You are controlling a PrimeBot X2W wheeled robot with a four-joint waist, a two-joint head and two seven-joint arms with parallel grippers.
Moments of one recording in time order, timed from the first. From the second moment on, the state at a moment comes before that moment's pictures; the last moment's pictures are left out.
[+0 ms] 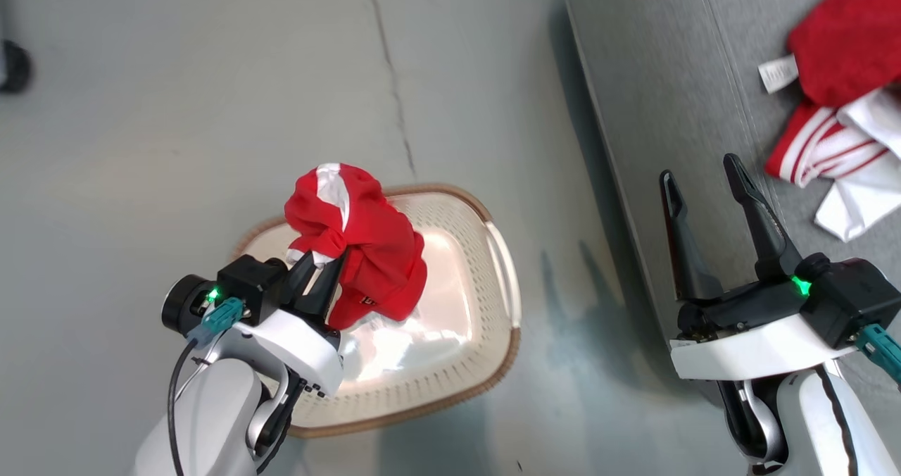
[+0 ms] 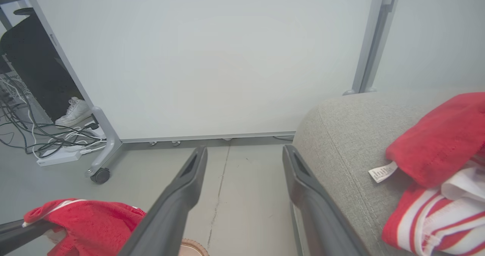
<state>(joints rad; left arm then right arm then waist) -0.46 0.26 -0.58 0.48 -0.47 -0.05 -0.26 -0.23 -0.05 0.14 -0.02 0.18 0.13 -0.21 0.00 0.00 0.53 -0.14</state>
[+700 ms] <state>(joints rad) -0.29 0.19 -0.36 0.21 -0.40 -0.06 -0.26 -0.12 -0.05 0.11 0.03 0.18 0.13 -0.13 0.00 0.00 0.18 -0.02</state>
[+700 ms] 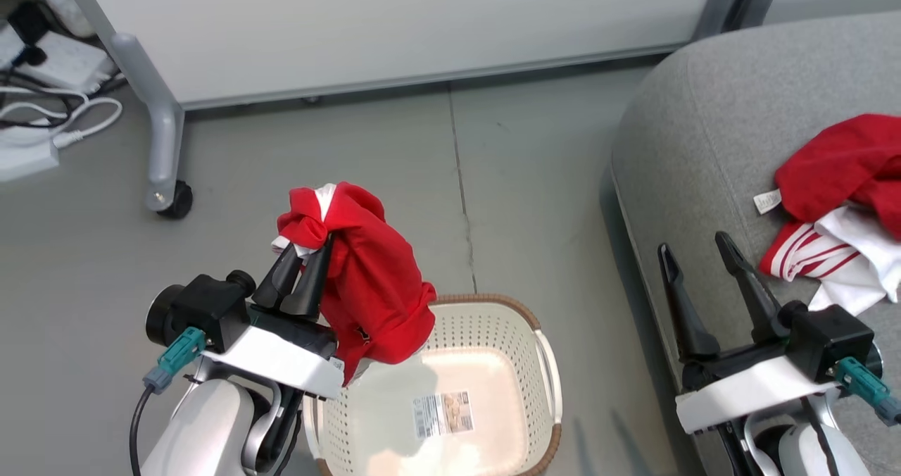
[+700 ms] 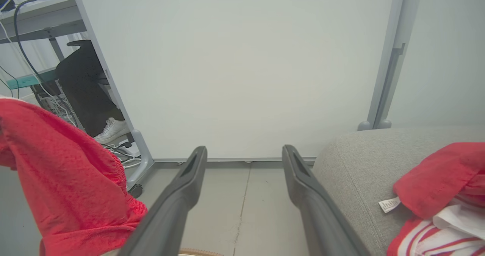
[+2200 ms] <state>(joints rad) -0.13 0.17 -0.38 0.08 -0.36 -0.02 -0.25 -0.08 -0.05 0.27 0.07 0.26 0.13 -0.10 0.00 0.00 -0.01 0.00</state>
